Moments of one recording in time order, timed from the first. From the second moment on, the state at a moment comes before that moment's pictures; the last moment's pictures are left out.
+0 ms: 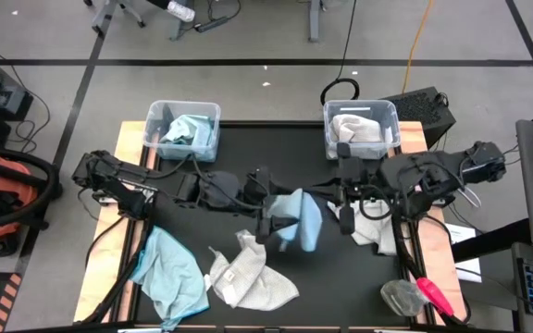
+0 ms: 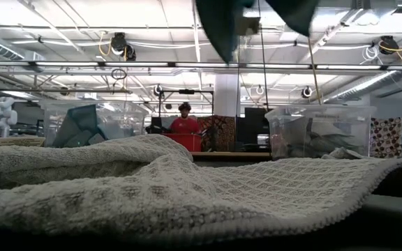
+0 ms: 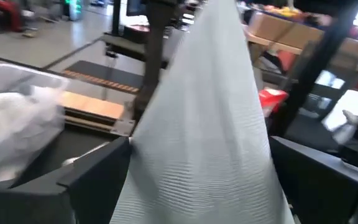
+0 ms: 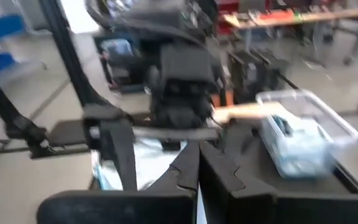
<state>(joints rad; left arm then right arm) -0.22 1.58 1.45 -0.02 -0.19 -0.28 0.34 1.26 1.53 -0.49 0.37 0.22</state>
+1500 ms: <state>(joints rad) -0.22 2.08 1.45 -0.17 0.00 -0.15 0.47 1.27 1.53 -0.95 0.23 0.39</state>
